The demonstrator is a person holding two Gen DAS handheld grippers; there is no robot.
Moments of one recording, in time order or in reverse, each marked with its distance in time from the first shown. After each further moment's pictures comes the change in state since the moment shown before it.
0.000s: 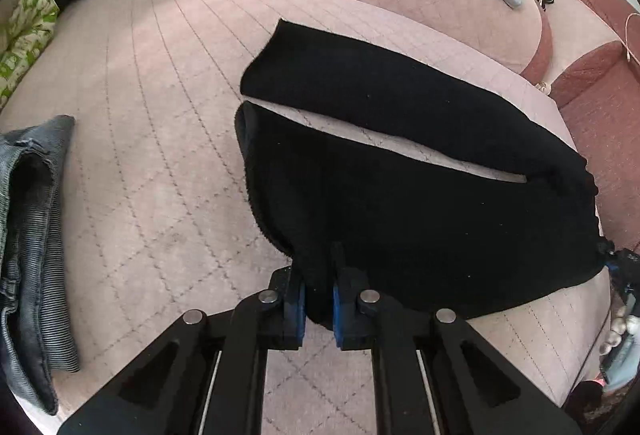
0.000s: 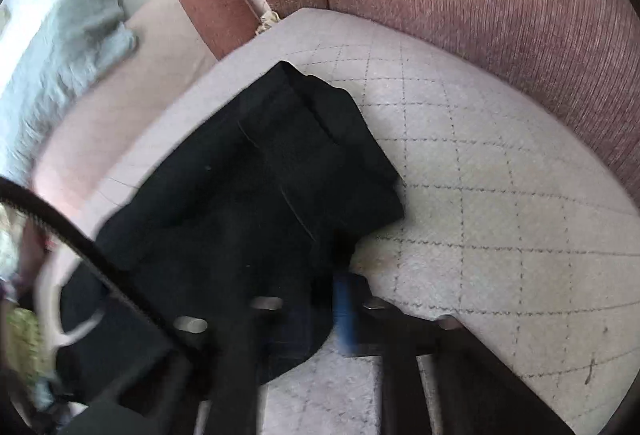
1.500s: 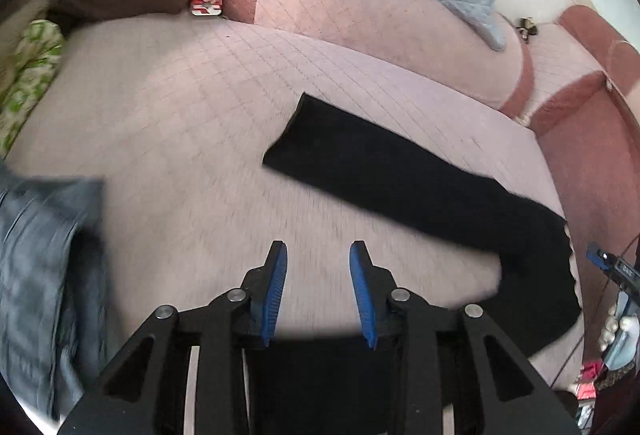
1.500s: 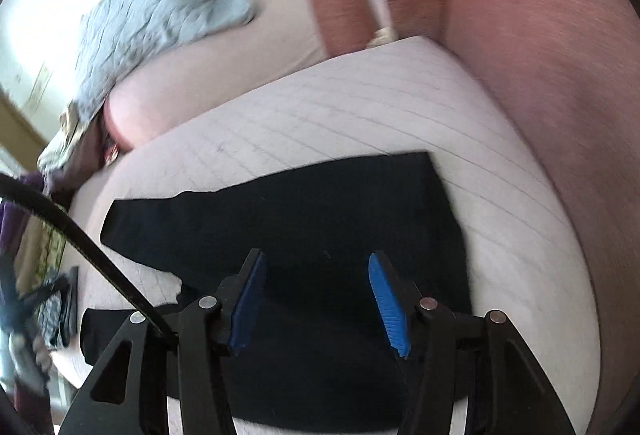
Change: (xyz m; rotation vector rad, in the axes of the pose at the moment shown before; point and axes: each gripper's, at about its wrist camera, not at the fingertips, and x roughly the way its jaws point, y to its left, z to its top) left arm -0.044 0.009 0.063 0.005 -0.052 -0.044; right arm -0.039 0.050 0.043 -0.415 0.100 0.170
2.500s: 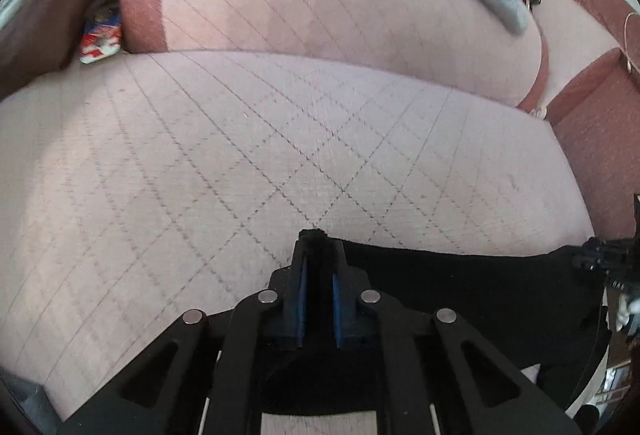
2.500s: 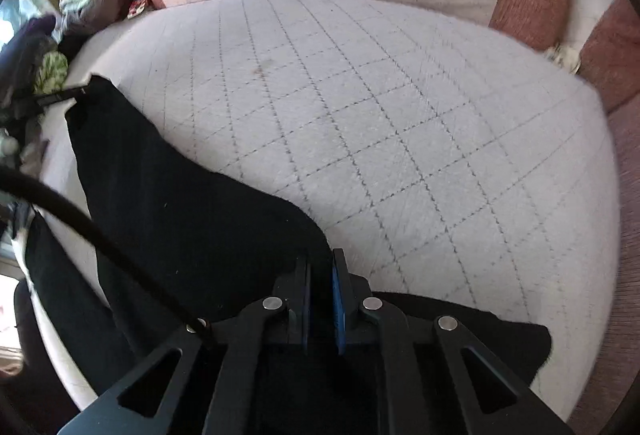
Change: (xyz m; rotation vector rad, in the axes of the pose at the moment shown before) left arm 0.124 -0.031 0.113 0.160 0.030 -0.051; right arm 0.159 0.068 0.070 -0.493 0.337 0.023
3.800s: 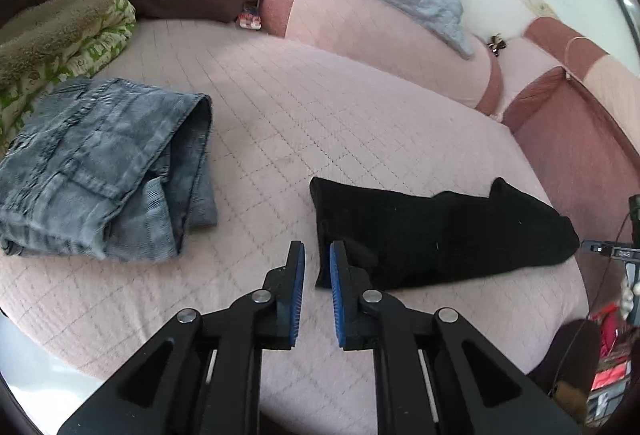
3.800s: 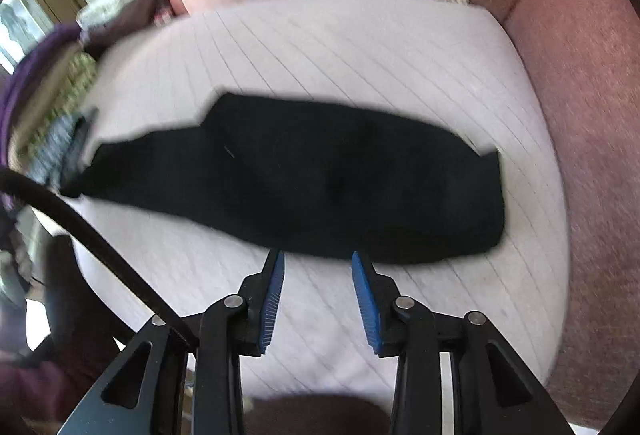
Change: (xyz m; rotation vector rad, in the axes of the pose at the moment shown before) left arm -0.210 0.030 -0.278 -0.156 -0.170 0.036; right arm -0.149 0.083 -0.204 0.180 -0.092 -0.012
